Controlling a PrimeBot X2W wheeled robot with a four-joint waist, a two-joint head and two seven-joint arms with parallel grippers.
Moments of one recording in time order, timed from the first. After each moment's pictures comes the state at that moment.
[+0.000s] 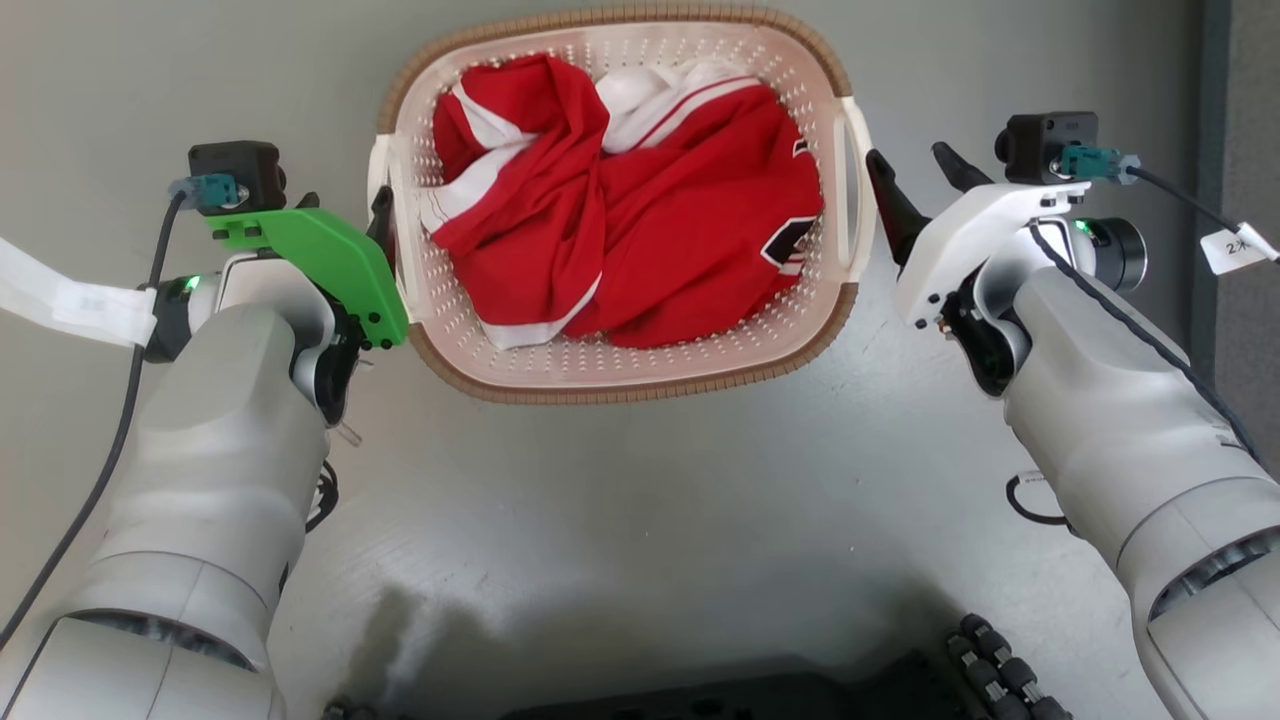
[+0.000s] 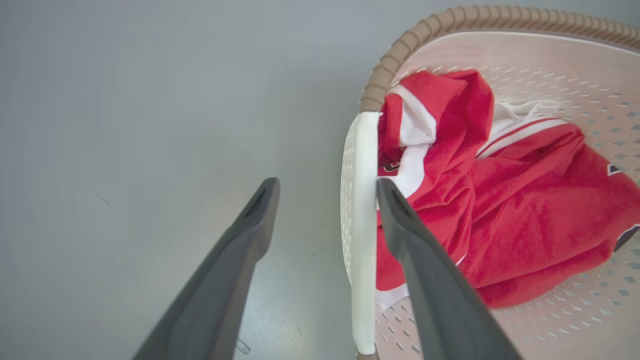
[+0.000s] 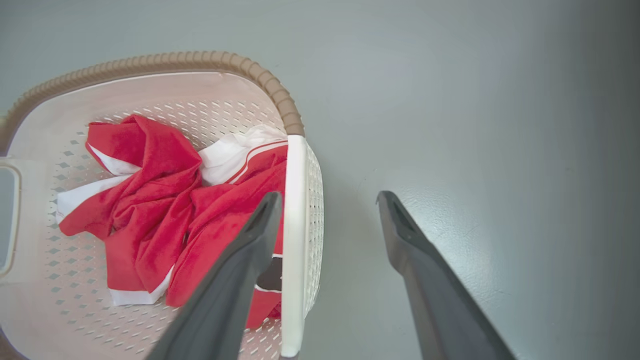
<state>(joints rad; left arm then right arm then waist) -1.01 0.02 -0.56 1.25 -0.72 -0.09 -0.11 -0.95 -0.09 0.65 1.20 0.66 0.10 -0.24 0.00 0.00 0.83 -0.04</state>
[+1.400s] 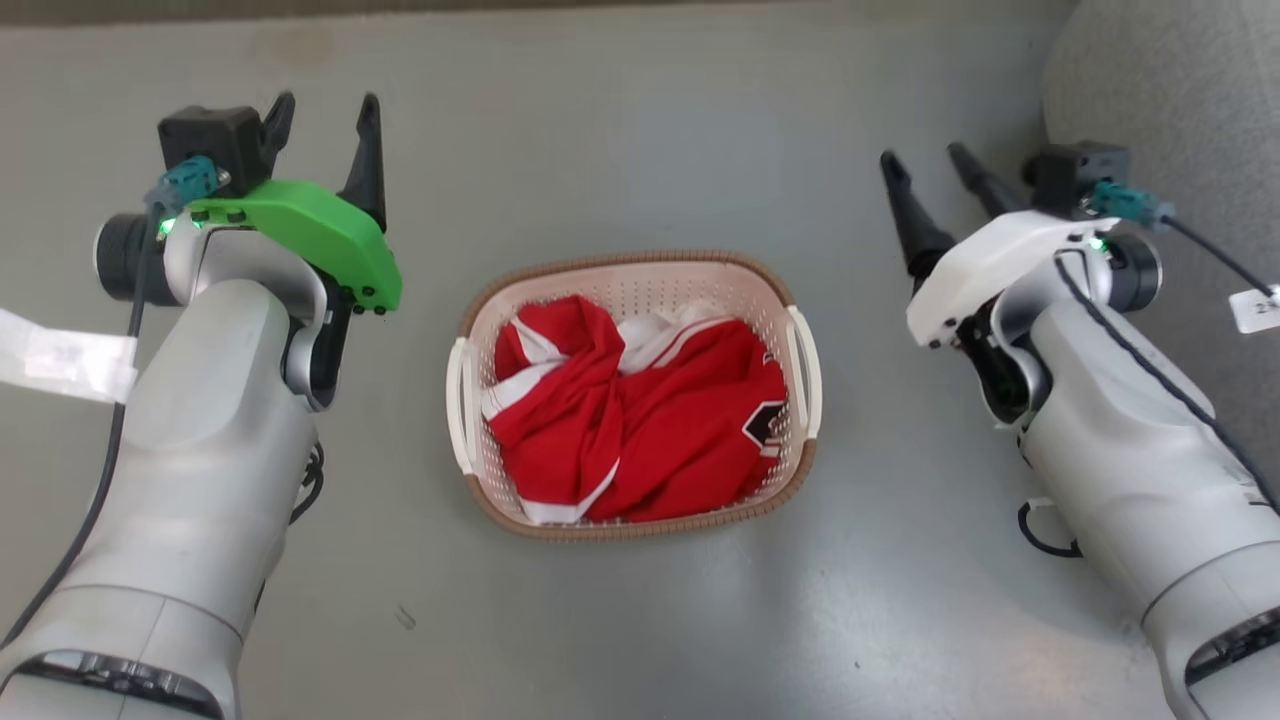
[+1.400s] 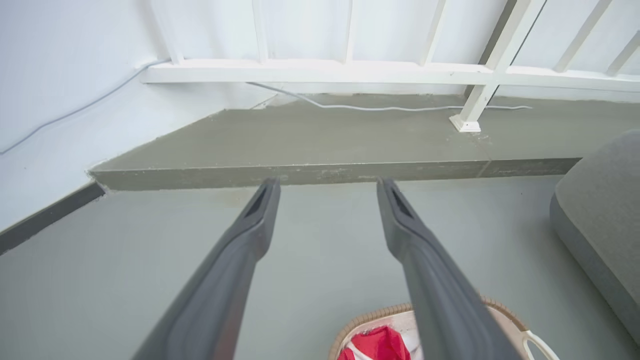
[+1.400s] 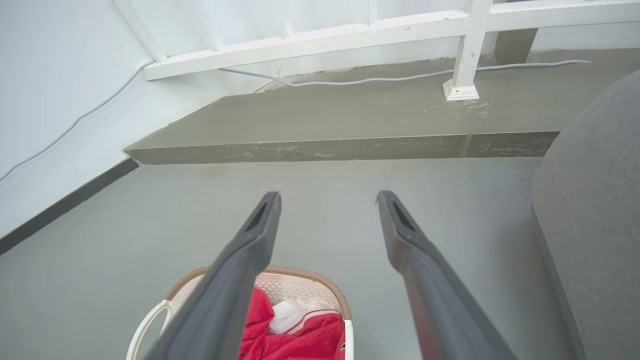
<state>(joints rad) -0.93 0.10 -0.53 0.93 -0.60 -0.03 -0.25 -0.79 -0.15 0.55 0.91 0.60 0.07 -0.25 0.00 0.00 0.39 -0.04</state>
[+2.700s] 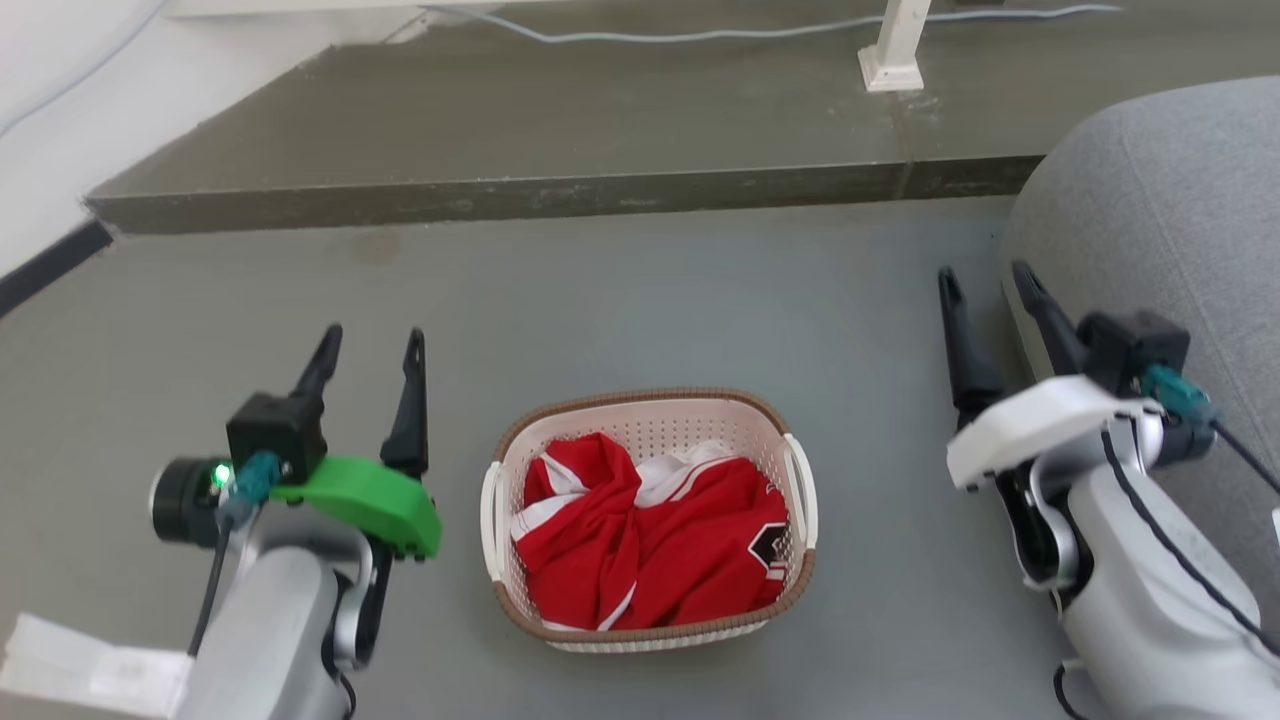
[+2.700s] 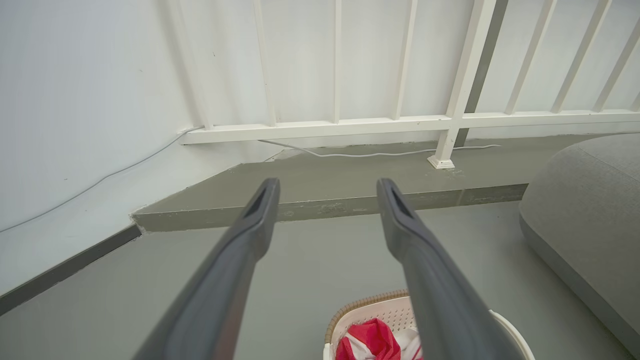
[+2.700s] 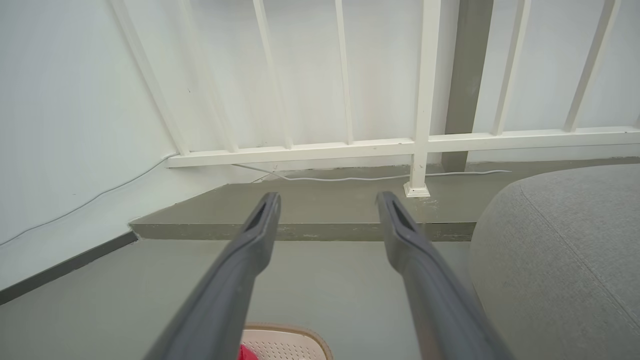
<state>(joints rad) -0.37 0.17 -0.45 0.36 -0.45 0.11 -0.25 -0.35 -0.21 0.37 0.39 0.43 -0.09 -0.25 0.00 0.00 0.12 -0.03</state>
